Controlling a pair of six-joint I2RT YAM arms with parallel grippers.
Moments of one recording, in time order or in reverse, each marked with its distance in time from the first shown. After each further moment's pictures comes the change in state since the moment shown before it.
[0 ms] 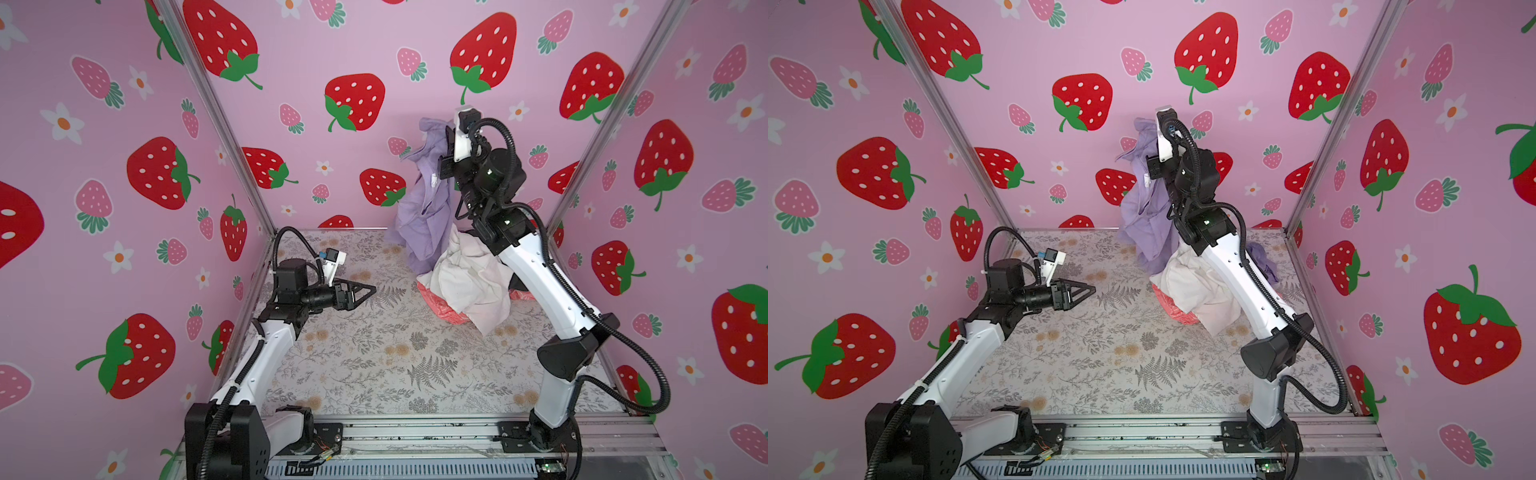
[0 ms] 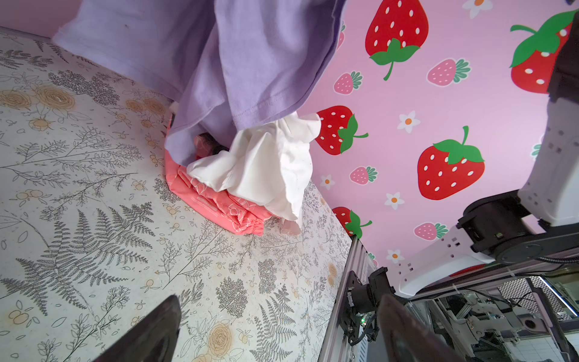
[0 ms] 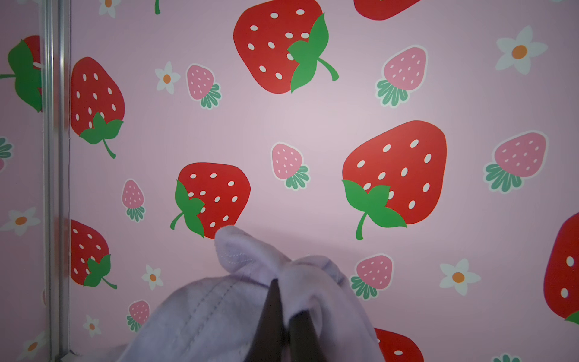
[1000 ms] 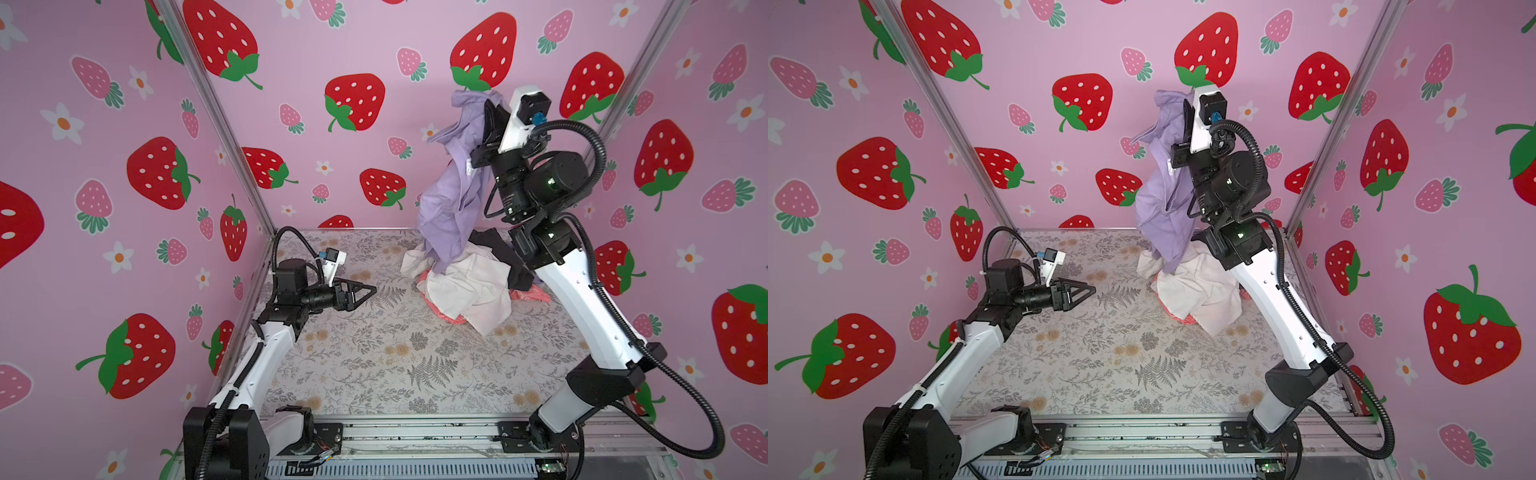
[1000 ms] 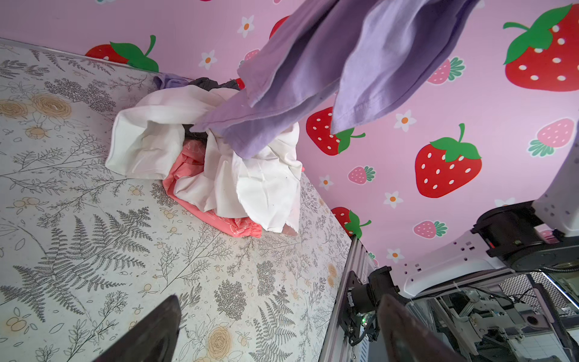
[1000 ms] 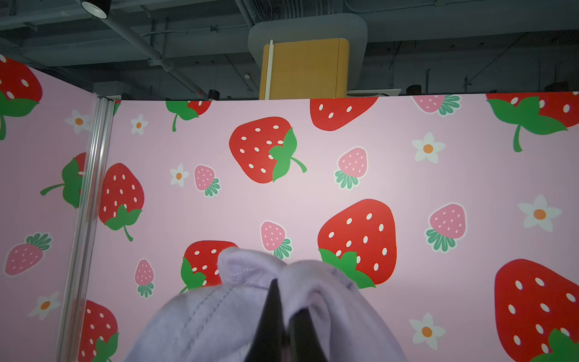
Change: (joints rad) left arm -0.005 -0.018 -0.003 0.010 0.000 -0.001; right arm 0.000 -0.233 -0.121 0.117 -0.032 -0.004
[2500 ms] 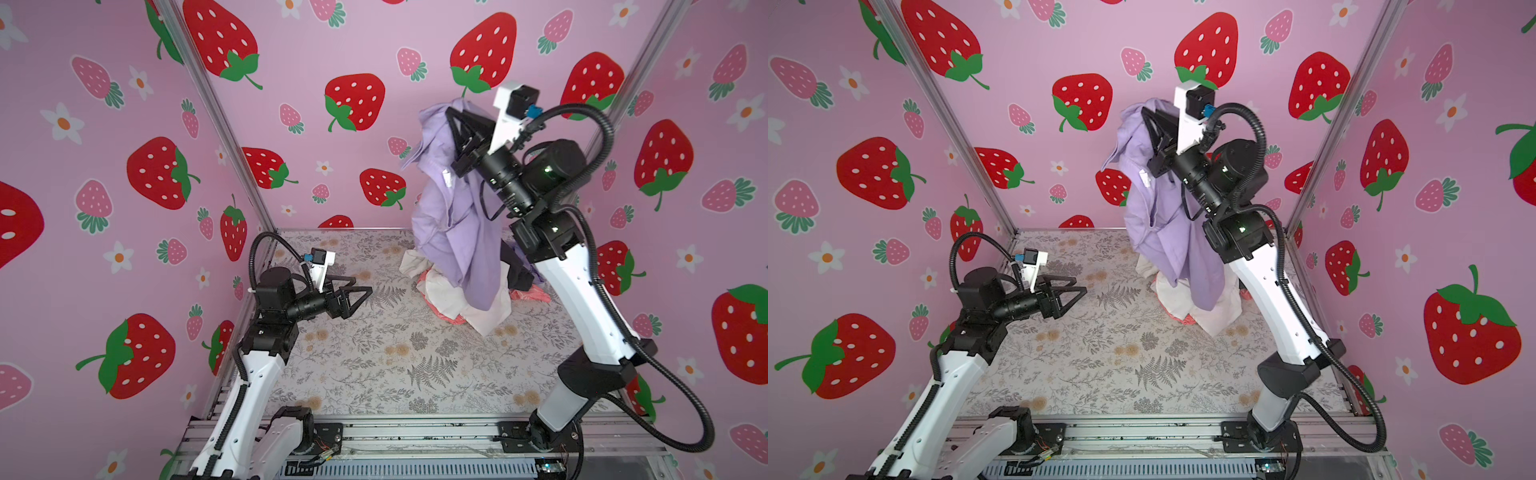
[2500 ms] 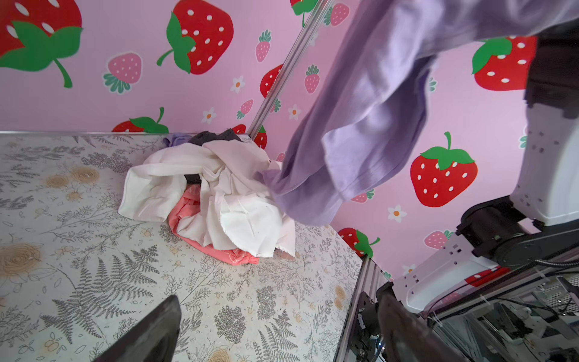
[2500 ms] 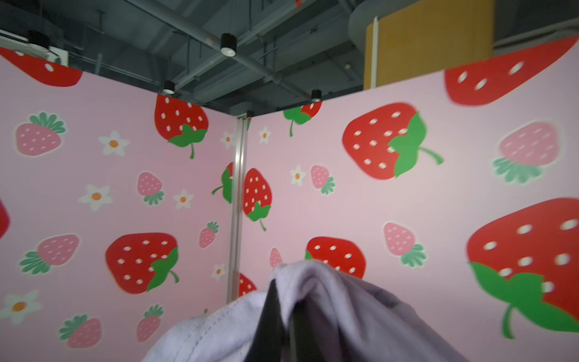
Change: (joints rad) left arm -0.007 -0.288 -0.006 -0.026 -0.109 -0.041; right arm 0.016 0.132 0.174 -0.174 -0.490 0.343
